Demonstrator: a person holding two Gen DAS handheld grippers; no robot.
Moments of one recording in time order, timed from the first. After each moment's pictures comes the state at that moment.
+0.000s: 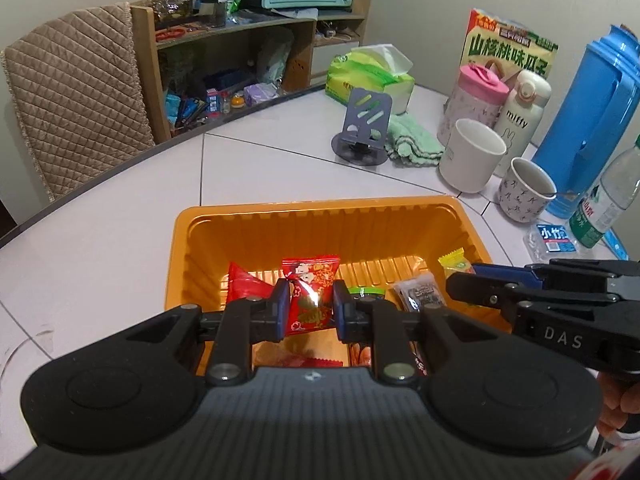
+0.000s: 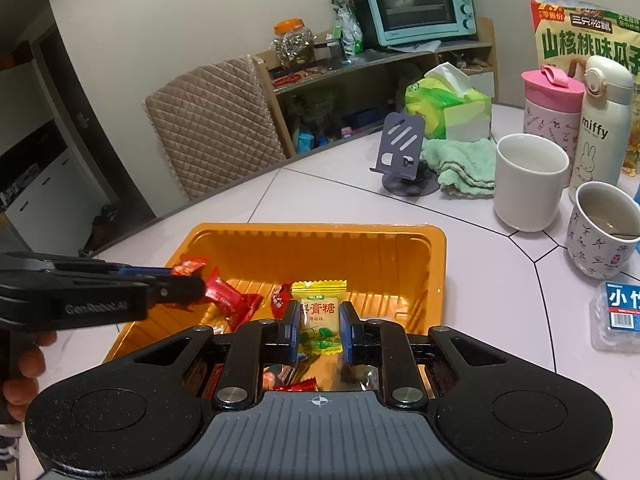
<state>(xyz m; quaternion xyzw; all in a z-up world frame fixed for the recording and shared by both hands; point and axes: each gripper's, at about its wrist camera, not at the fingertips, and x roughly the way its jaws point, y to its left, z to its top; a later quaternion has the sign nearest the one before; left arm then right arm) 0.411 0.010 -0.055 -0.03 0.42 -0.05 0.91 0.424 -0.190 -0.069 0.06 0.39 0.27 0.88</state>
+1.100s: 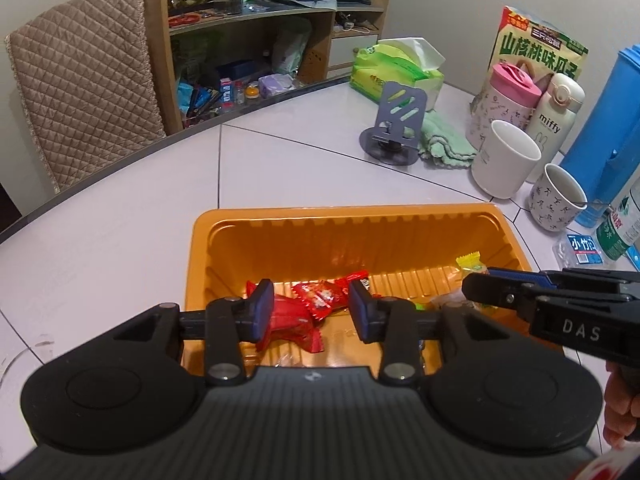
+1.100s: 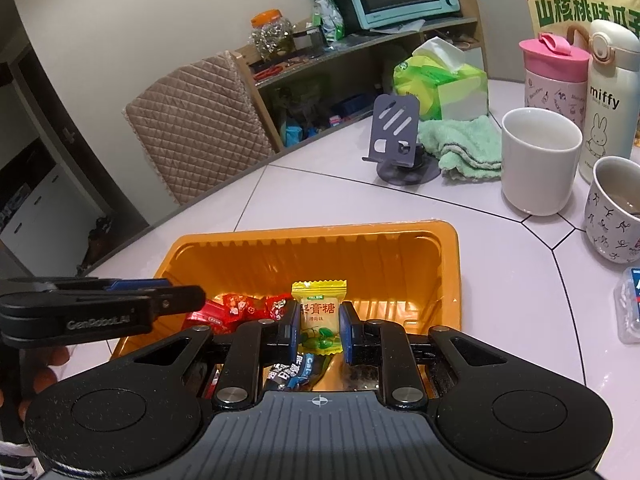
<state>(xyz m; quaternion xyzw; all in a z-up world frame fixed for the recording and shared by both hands) 0.435 0.037 -0.070 -0.04 0.43 -0.03 0.90 0.454 -0.177 -0.084 0.10 0.42 0.26 0.87</state>
